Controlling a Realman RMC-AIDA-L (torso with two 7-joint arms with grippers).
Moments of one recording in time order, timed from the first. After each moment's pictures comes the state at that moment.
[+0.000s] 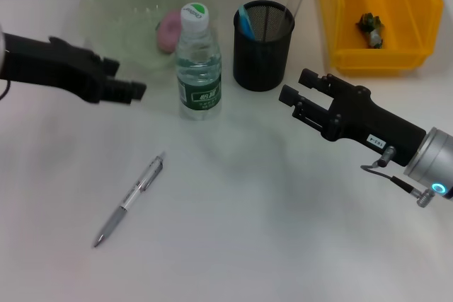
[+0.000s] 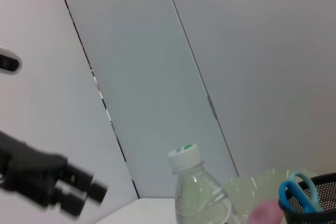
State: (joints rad) left arm -0.41 -2.06 1.12 1.60 2.29 1.61 -2.35; right arm 0.52 2.09 -0.64 -0.05 -1.55 -1.44 0.85
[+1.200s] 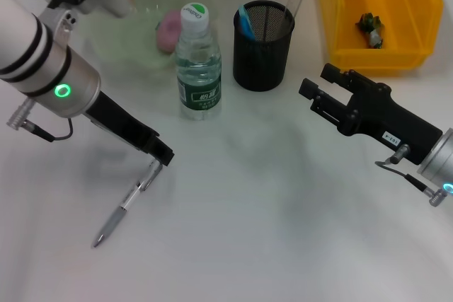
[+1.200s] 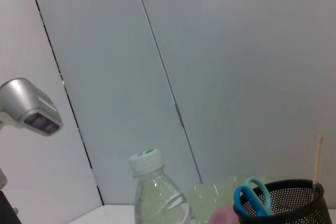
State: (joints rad) left arm -0.69 -2.07 1.32 1.18 2.56 1.58 -2.69; right arm 0.49 2.09 -0.57 -0.06 -1.55 -1.41 0.80
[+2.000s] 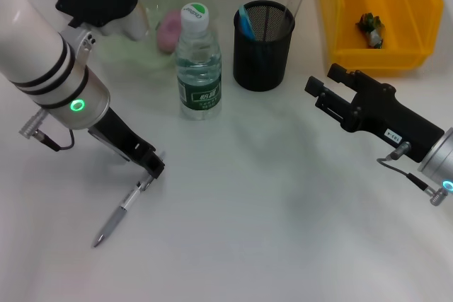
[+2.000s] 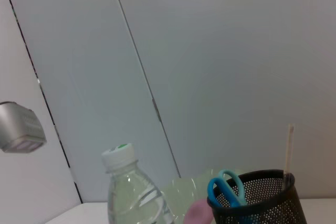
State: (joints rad) left arm -0.74 -2.08 1.42 1.06 2.65 1.50 -2.74; right arm 0.49 2.09 -0.54 -0.05 -1.55 -1.36 0.80
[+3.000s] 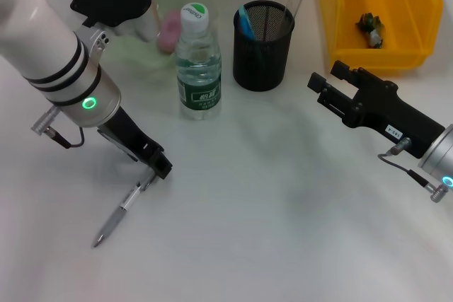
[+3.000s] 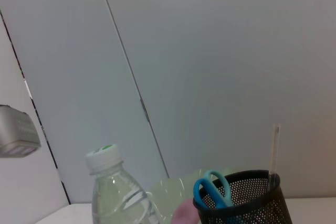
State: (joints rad) left arm -0.79 -2.08 1.42 0.98 2.64 1.48 -2.73; right arm 0.50 2.09 -0.52 -0.05 -1.55 -1.34 0.80
